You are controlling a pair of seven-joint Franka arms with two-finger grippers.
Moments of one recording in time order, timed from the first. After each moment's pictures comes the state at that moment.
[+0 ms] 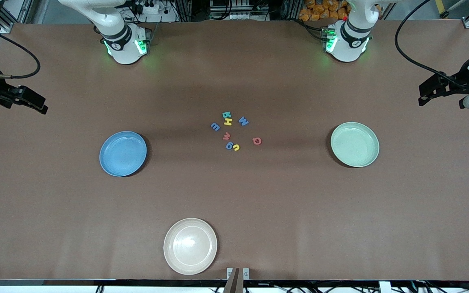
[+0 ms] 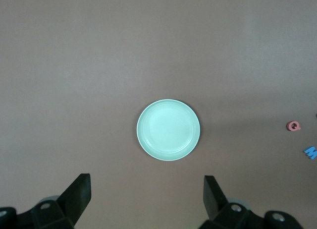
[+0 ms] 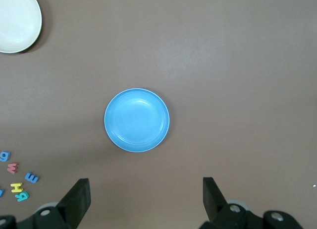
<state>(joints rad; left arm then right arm) 0.03 0.00 -0.11 -1.51 0.03 1.54 0.01 0.01 0.00 0.01 -1.55 -0.03 1.53 0.21</state>
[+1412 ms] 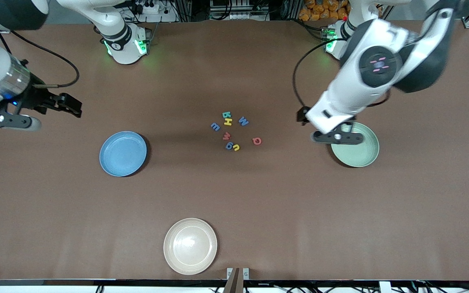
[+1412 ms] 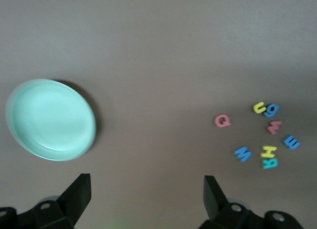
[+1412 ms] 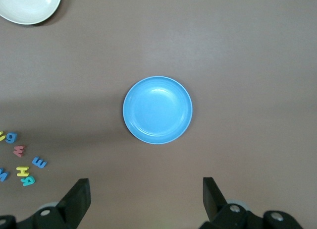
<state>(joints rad) -0.23 0.27 -0.32 -1.63 0.00 1.77 -0.54 0.14 0.08 0.03 -1.55 -0.03 1.54 0.26</state>
